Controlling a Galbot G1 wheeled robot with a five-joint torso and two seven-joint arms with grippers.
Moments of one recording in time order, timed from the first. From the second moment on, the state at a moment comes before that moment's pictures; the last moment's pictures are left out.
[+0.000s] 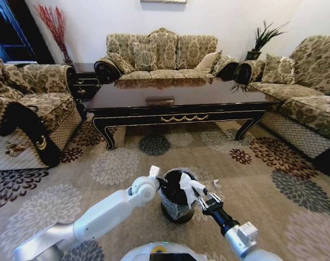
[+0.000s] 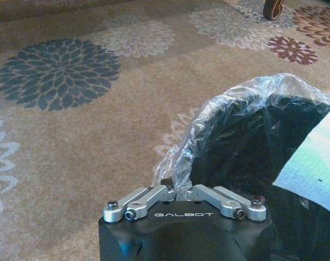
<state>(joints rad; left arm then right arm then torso) 0.61 -1.07 0.45 -1.90 -1.26 0.74 -0.78 -2.00 1.03 0.56 2.42 0.26 -0.06 0.03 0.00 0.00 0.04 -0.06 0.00</state>
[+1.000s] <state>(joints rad) 0.70 -0.99 0.36 -1.92 -1.23 0.74 -0.77 -1.86 0.99 0.61 2.39 0.53 -0.12 0.07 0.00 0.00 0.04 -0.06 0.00</state>
